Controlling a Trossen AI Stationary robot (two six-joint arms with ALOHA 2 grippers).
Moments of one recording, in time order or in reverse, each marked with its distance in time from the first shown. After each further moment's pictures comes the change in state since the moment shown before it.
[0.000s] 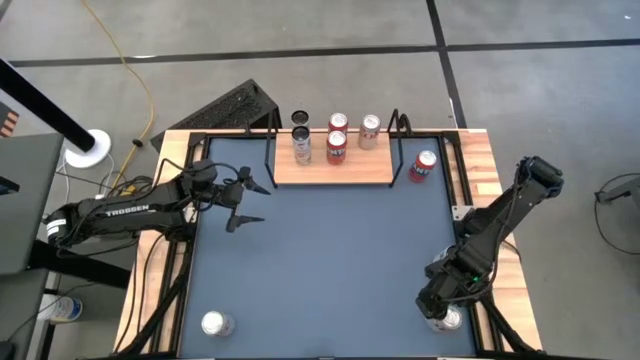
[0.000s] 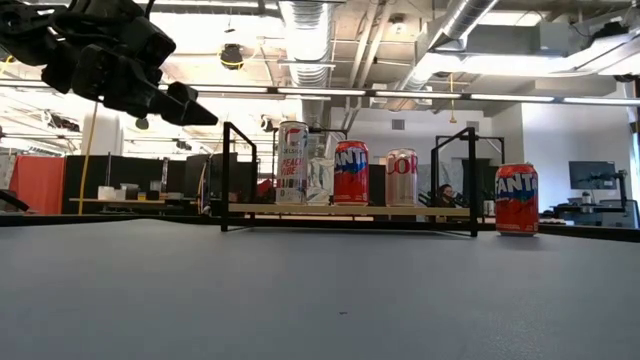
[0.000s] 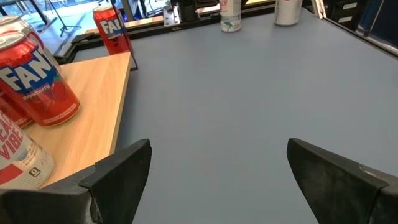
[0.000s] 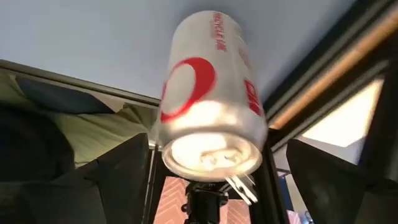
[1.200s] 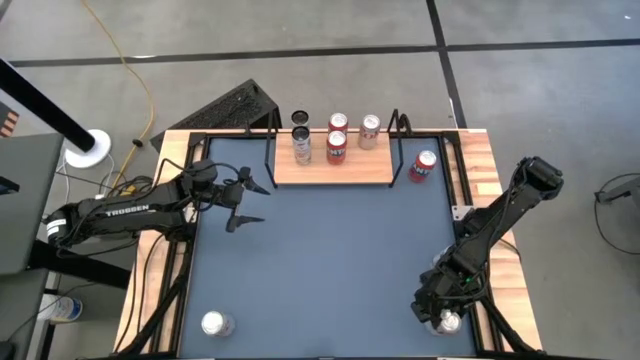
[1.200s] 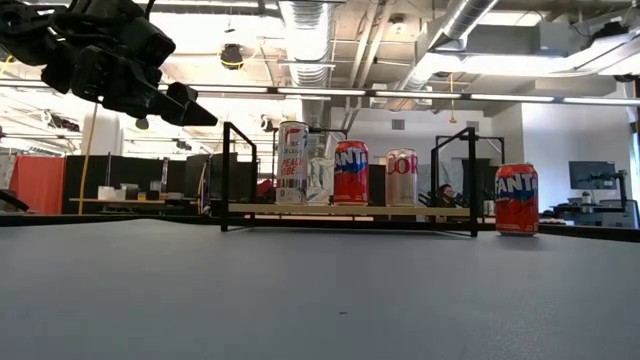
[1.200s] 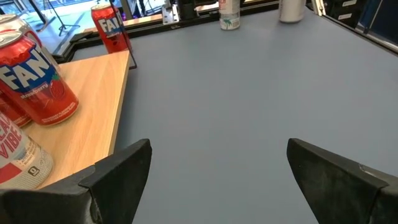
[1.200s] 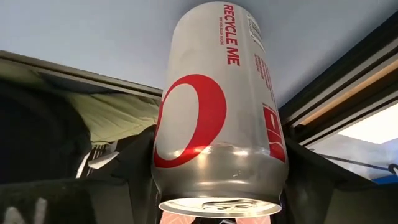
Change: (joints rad) left arm 0.000 0.000 0.000 -0.008 0.000 0.009; right arm -0.012 0.001 -0.176 0.329 -0.079 0.074
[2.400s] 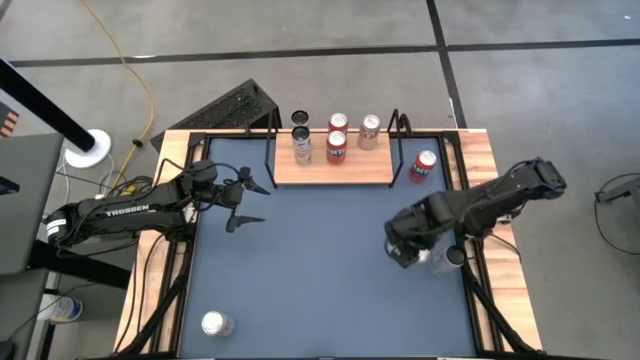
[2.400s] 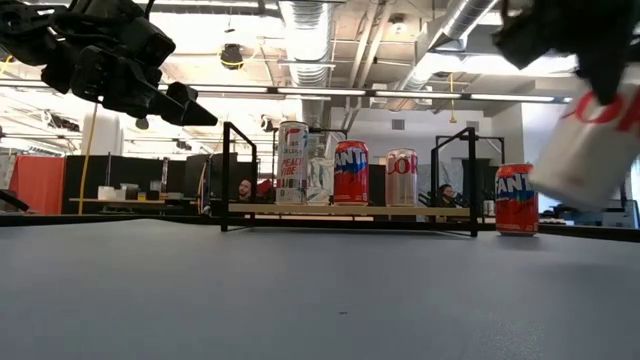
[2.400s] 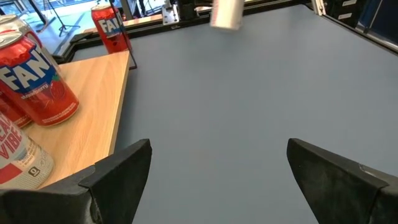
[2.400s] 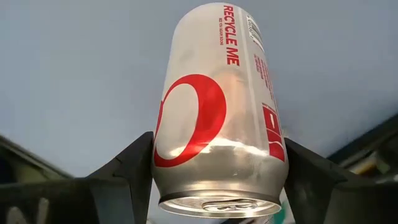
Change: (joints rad) left arm 0.000 0.000 0.000 0.001 0.000 0.002; right arm -0.505 -0.001 0.297 -0.681 0.400 -0.993
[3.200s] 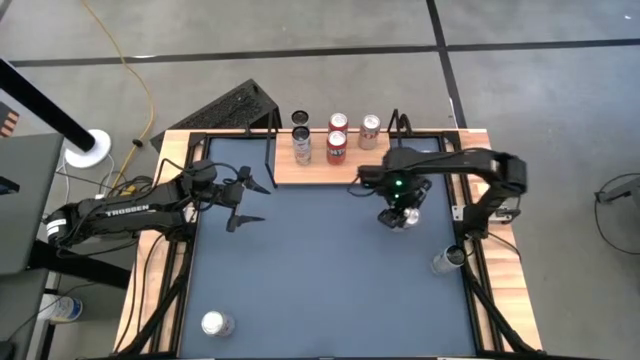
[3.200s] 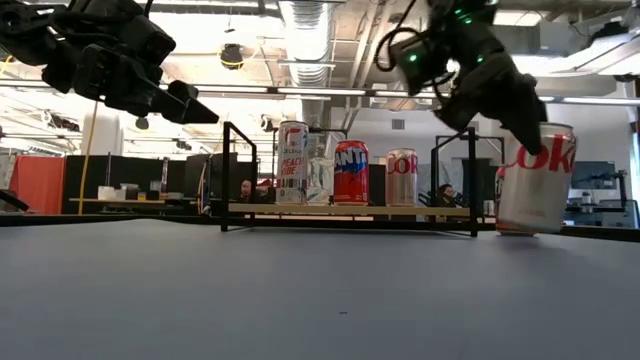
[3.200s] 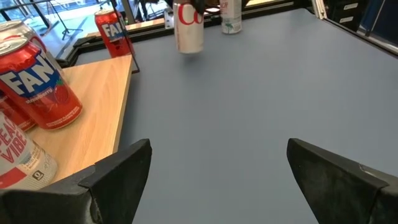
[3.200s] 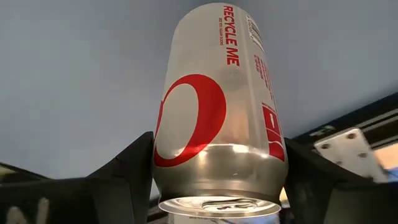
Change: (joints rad) left arm 0.000 0.000 0.000 0.017 -0.002 -0.006; right arm -0.507 0.305 0.148 -0.255 -0.033 -0.667
